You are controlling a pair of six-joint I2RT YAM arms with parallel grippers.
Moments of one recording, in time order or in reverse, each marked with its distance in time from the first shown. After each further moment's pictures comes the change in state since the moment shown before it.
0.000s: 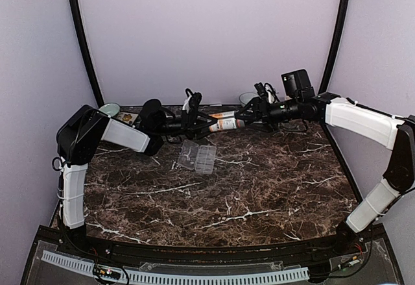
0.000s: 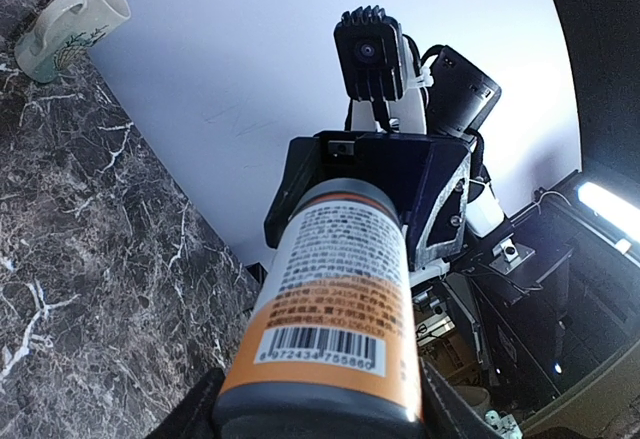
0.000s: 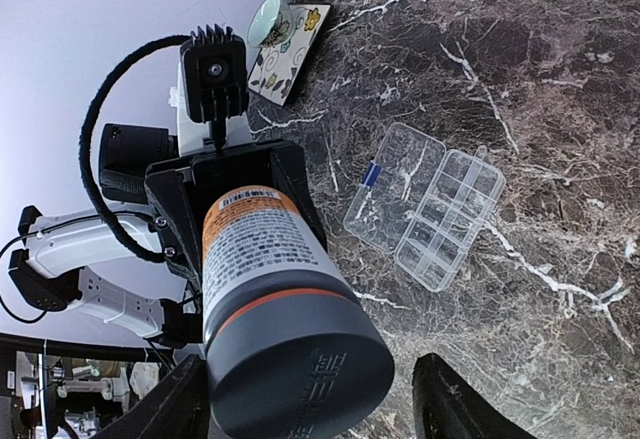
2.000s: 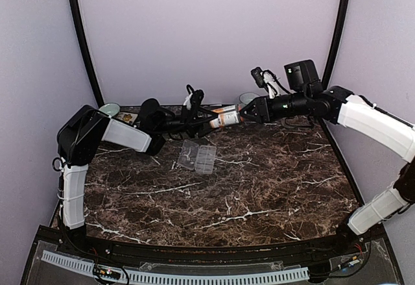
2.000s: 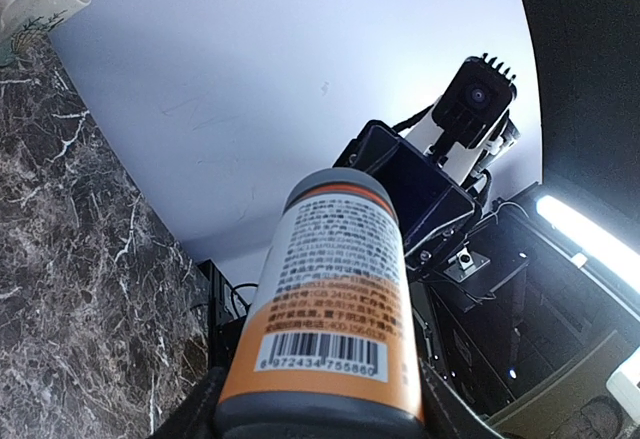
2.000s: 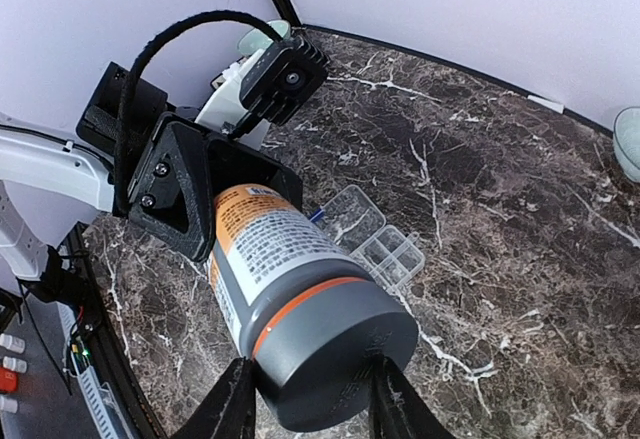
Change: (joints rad) left arm -0.010 0.000 0.016 0.122 0.005 -0.224; right arm 0.112 -0.121 0.051 -0.113 0.265 -0.431
